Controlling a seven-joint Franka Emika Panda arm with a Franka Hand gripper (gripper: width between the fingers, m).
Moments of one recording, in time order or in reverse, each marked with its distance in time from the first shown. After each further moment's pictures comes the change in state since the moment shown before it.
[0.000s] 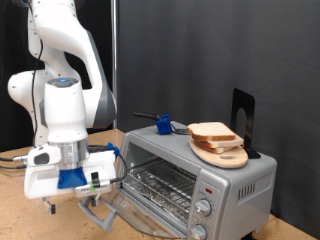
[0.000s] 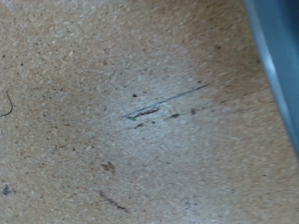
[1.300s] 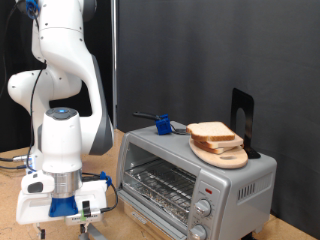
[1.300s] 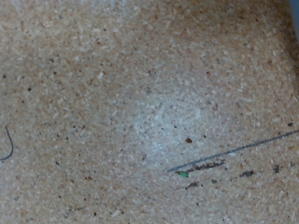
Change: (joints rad) arm -0.014 0.157 -0.002 0.006 0.041 0.098 -0.088
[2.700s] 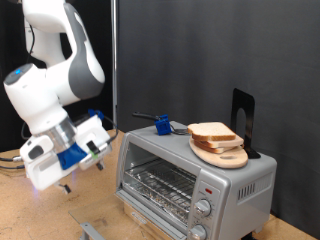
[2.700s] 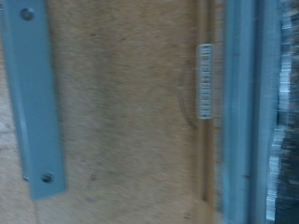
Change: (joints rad) arm -0.201 -0.380 0.158 0.007 0.523 -0.571 -0.622
